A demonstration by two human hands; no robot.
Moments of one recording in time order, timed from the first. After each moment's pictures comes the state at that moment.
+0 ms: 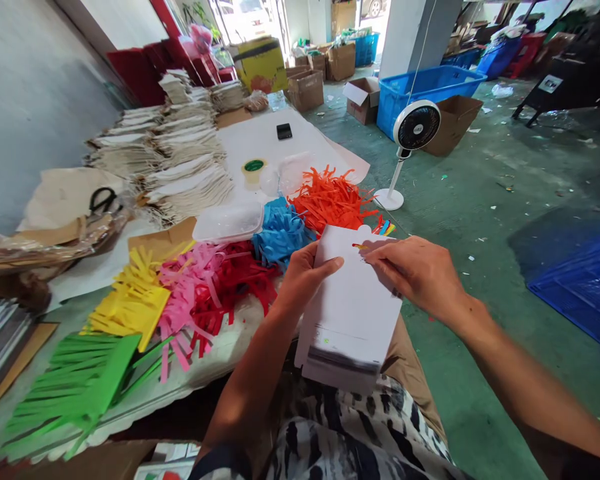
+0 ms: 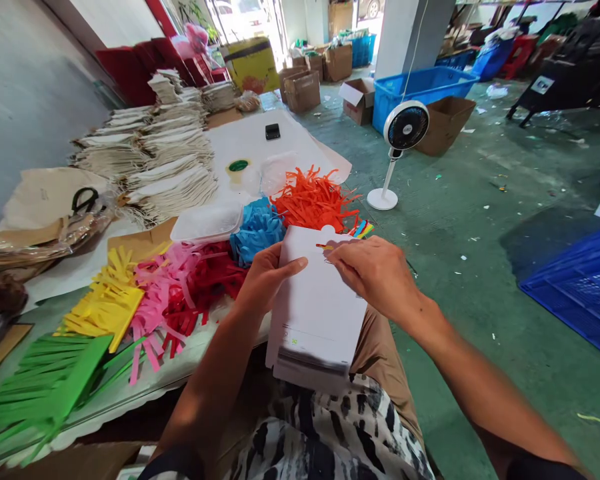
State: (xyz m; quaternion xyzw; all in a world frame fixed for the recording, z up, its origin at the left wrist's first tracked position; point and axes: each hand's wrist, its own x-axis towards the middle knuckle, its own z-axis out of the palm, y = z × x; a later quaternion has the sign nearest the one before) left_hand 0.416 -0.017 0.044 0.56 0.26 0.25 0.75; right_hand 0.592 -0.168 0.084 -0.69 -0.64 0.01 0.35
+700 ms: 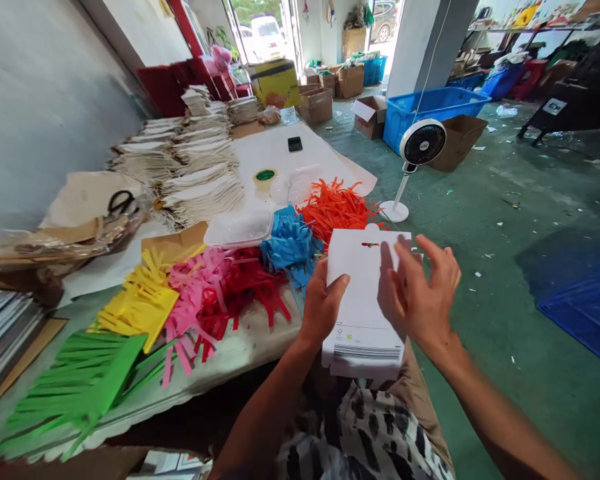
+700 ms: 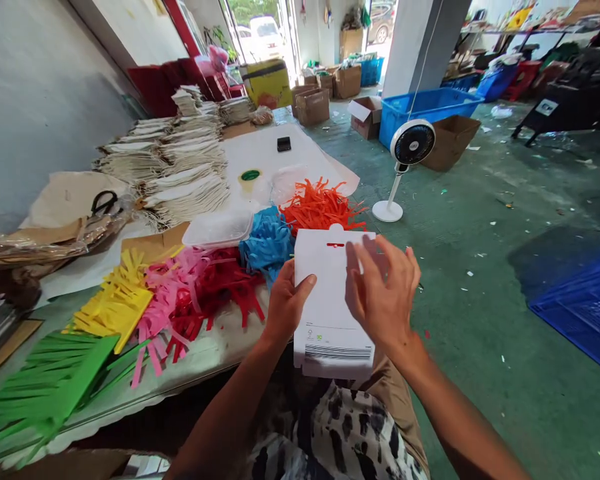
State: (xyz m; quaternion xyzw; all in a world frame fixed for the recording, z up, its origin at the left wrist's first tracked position) left_hand 0.423 -0.051 0.007 0.60 0.26 0.38 0.65; right_hand 0.570 -0.167 0.025 -0.74 -0.50 -0.26 0.37
